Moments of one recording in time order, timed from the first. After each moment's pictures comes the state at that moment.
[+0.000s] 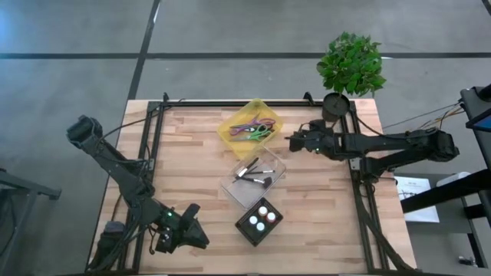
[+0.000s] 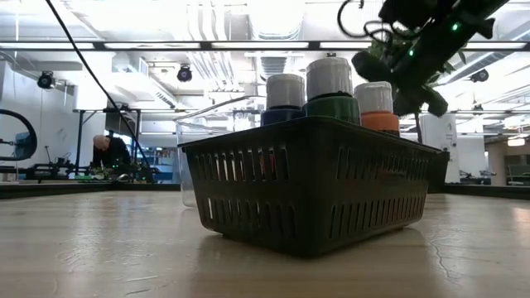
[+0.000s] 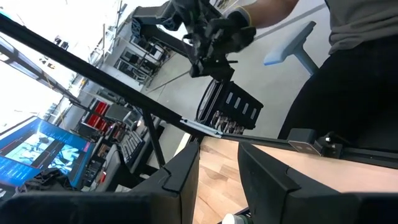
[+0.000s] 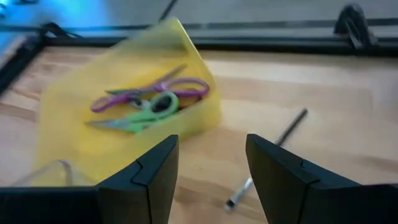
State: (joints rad) left arm -0.78 1.25 0.78 0.29 -0.22 0.89; right arm -0.11 1.11 0.67 -0.36 0.68 1.00
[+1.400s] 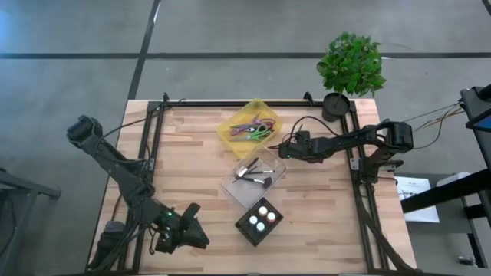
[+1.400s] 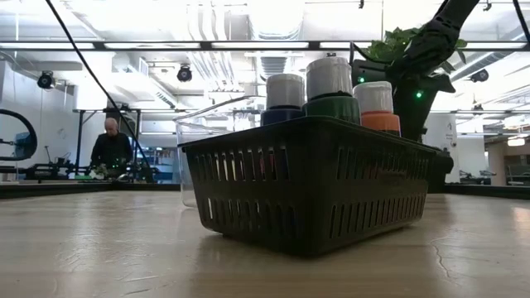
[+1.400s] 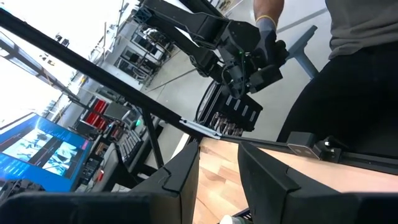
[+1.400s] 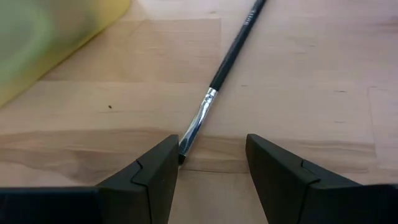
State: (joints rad) left arm -0.78 1.25 0.78 0.29 -0.22 0.86; right arm -0.17 1.62 0.70 -0.36 0.51 1.33
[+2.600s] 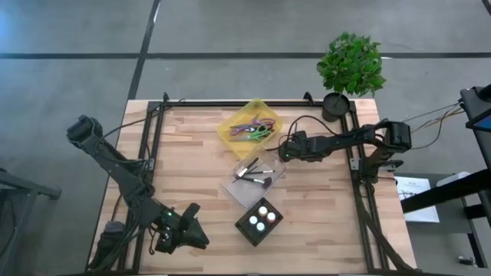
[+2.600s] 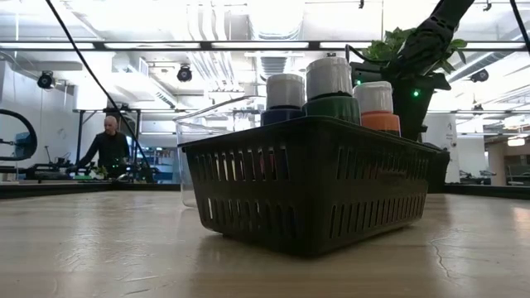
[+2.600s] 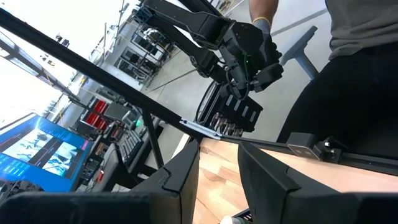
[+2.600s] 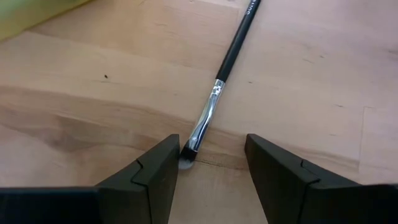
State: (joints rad) left arm -0.78 1.25 0.78 0.29 -0.22 0.86; right arm -0.18 1.65 0.73 -0.43 0.46 1.14
